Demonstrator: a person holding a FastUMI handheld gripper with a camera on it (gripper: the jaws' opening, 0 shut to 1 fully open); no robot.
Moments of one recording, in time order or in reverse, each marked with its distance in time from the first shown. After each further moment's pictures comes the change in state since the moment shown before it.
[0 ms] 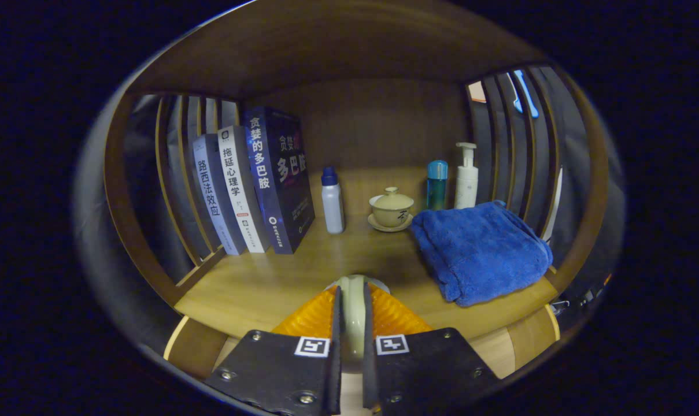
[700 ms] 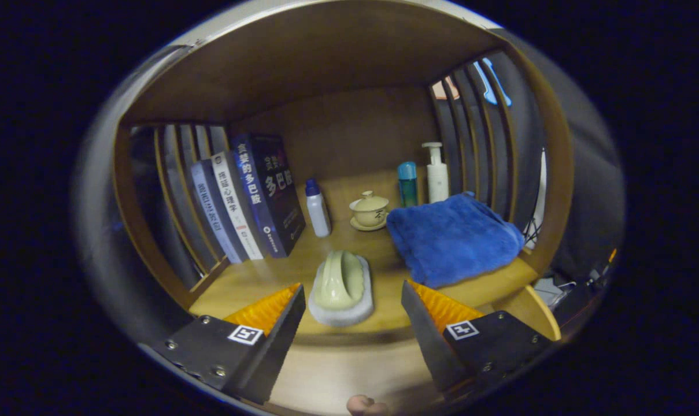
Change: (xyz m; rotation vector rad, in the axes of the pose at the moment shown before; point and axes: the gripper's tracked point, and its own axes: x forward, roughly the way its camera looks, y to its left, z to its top) arm -0.082 -0.026 -0.017 0.057 -0.059 0.001
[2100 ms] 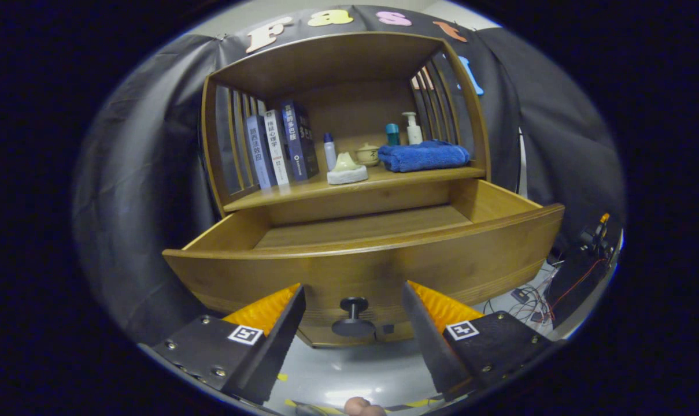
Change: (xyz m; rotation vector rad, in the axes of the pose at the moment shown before) arm -0.117 -0.004 -0.182 -0.007 0.037 -0.018
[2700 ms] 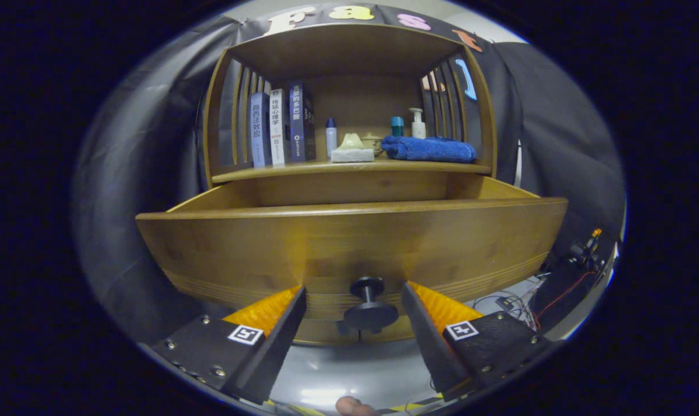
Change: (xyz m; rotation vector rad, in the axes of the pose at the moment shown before) arm 0.023 0.010 -0.028 -0.057 -0.004 -0.032
